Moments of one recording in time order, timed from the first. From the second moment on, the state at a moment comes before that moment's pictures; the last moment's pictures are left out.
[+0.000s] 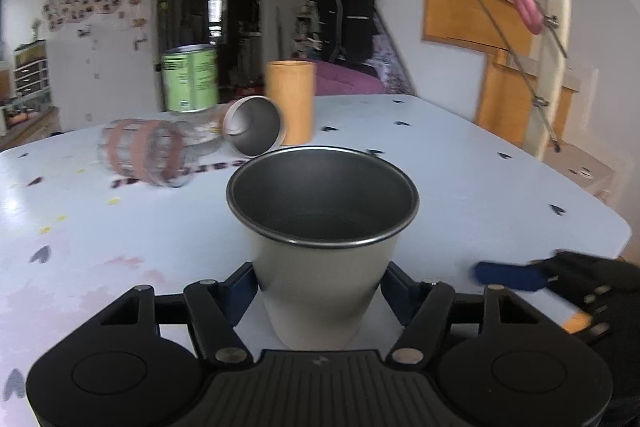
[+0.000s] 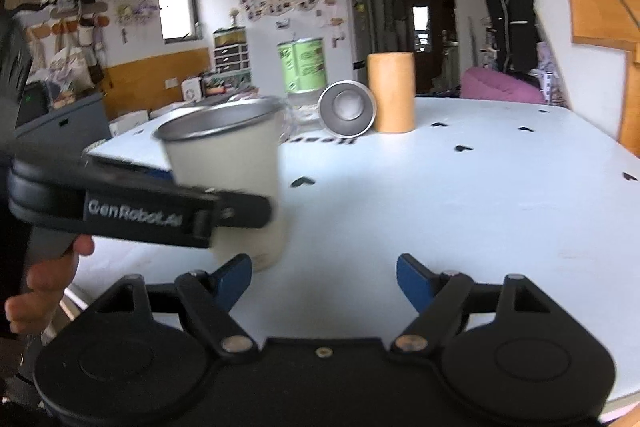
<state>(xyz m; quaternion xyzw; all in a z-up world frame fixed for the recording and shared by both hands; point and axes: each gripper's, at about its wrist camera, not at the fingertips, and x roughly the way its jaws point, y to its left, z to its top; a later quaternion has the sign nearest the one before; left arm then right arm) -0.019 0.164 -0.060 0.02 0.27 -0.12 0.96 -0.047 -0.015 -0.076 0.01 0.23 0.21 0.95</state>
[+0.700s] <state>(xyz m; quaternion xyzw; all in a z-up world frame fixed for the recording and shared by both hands) -0.007 0.358 -0.061 -0.02 0.25 0.15 0.96 -0.039 0.012 -0.060 0.00 0.21 0.21 0.95</state>
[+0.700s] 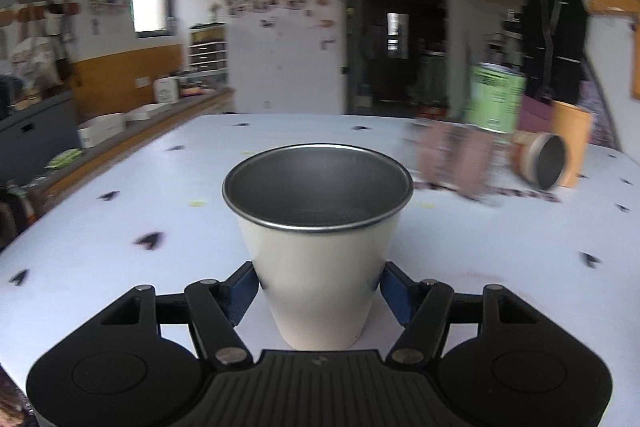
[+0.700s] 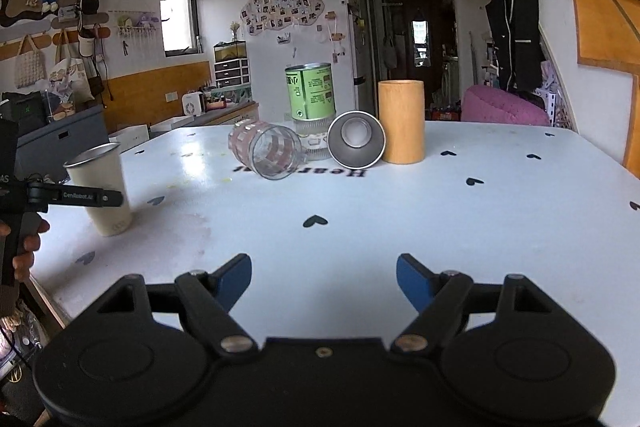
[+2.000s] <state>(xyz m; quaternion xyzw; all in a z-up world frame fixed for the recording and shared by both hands) -0.103 0.328 0.000 -0.04 0.22 0.24 0.95 -0.035 0.081 -0.007 -0.02 0.16 0.26 0.95</state>
